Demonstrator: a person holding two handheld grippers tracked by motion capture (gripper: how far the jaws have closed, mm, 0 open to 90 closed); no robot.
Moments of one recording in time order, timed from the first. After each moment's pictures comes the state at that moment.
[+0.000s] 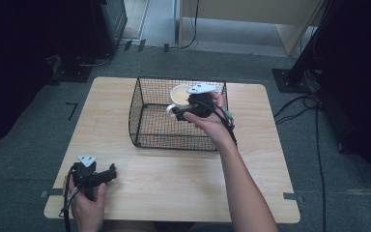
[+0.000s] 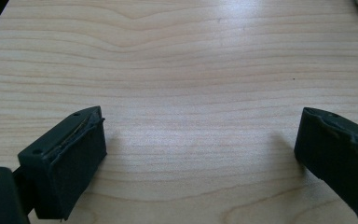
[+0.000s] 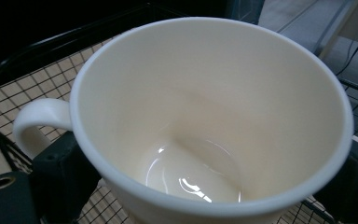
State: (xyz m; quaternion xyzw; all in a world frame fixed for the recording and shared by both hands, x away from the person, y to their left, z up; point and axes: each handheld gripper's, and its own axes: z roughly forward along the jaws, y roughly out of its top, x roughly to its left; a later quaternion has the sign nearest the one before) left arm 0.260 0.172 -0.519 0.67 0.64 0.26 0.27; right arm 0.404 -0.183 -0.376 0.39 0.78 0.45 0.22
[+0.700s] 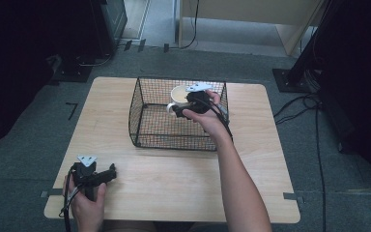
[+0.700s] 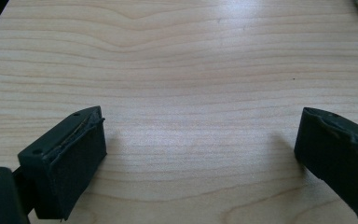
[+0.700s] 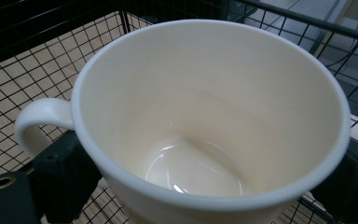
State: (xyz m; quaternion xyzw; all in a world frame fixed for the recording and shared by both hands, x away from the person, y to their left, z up) left arm 0.260 0.172 -0.519 0.67 0.64 0.26 0.27; right arm 0.444 -0.182 -0.415 0.41 0.78 0.44 0.20
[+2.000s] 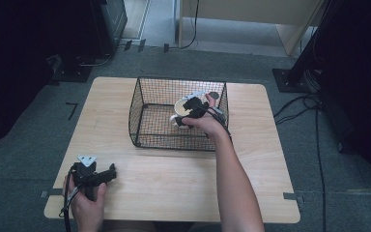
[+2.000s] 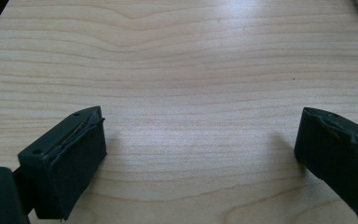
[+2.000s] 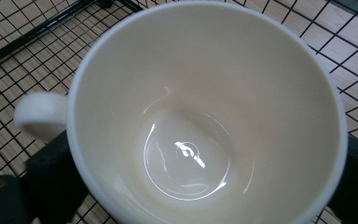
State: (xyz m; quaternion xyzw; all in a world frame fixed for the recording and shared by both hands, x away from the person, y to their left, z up) left arm 0.260 0.172 -0.519 0.67 0.64 0.26 0.27; right arm 0.460 -0.179 -0.463 0.43 0.83 0.31 0.17
